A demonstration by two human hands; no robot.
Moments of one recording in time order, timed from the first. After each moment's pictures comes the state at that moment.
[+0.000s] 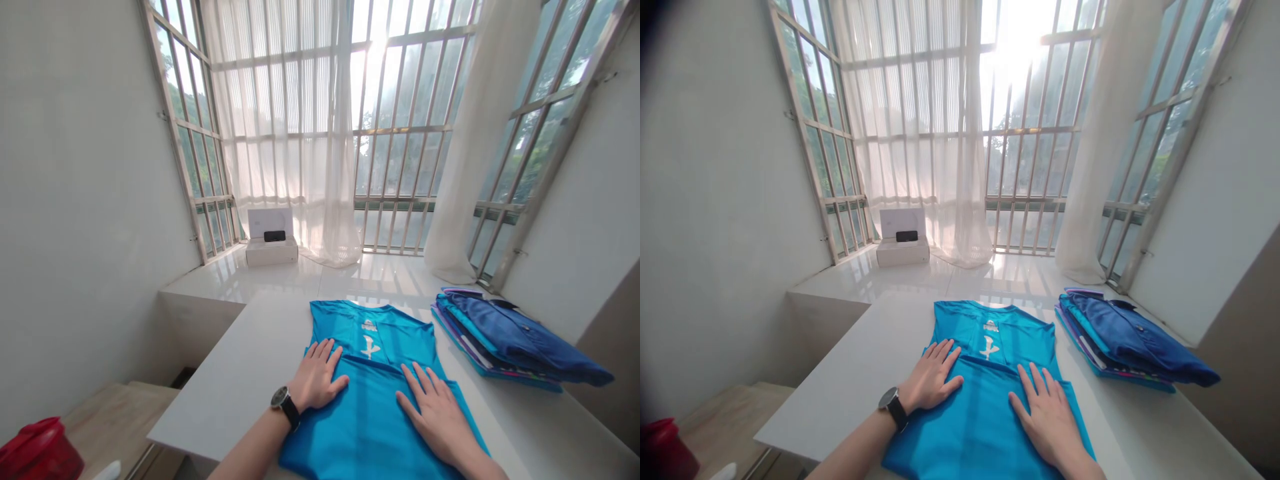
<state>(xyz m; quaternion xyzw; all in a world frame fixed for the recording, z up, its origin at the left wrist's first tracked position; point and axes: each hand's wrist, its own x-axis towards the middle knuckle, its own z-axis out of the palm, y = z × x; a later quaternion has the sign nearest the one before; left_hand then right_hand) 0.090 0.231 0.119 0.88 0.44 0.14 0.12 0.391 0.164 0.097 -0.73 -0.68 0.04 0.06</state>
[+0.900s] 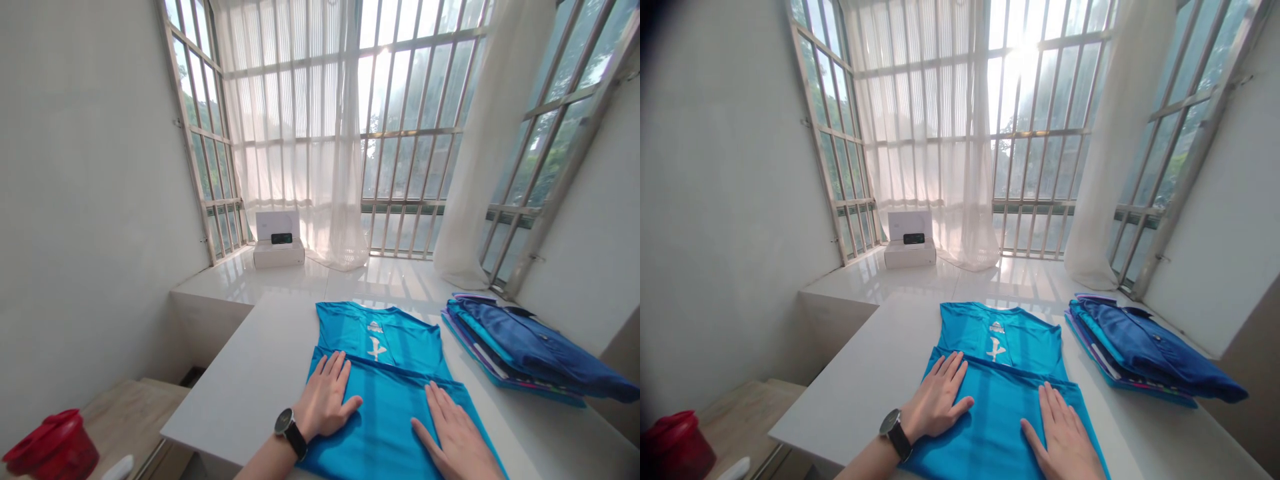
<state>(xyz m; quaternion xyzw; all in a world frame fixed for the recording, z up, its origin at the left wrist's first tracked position) 0.087 0.202 0.125 0.89 0.41 0.13 0.12 0.389 0.139 0.087 -0.72 -0.69 0.05 0.04</state>
